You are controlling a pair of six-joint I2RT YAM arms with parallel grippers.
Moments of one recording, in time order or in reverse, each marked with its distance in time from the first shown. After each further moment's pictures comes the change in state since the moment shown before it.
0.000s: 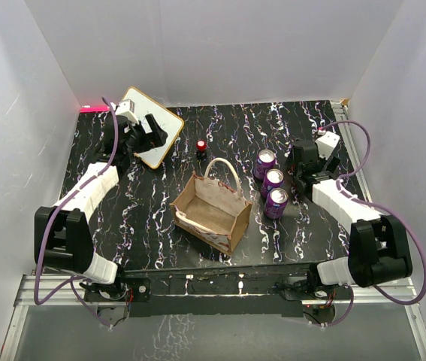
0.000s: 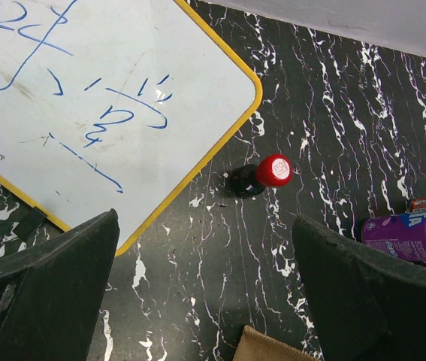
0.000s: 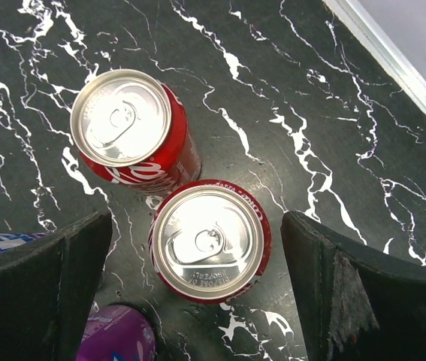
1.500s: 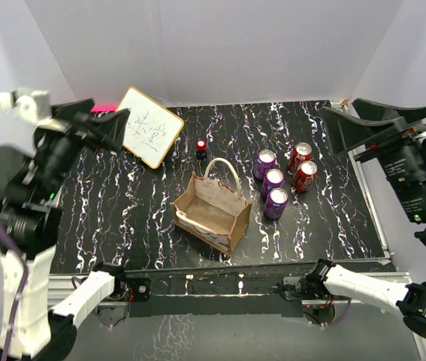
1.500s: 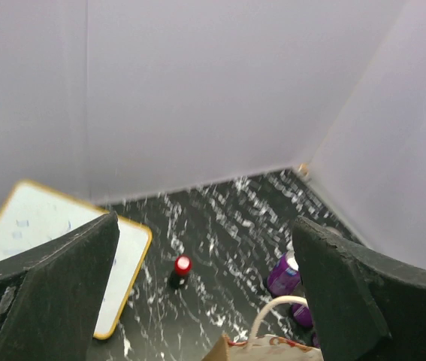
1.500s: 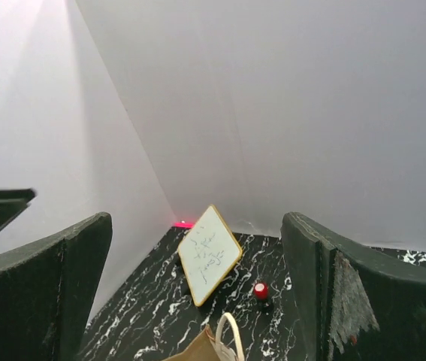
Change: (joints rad) left arm -0.051 -0.525 0.505 -0.417 0.077 0.165; right arm 0.636 -0.493 0.959 -0.438 -0.250 -0.312
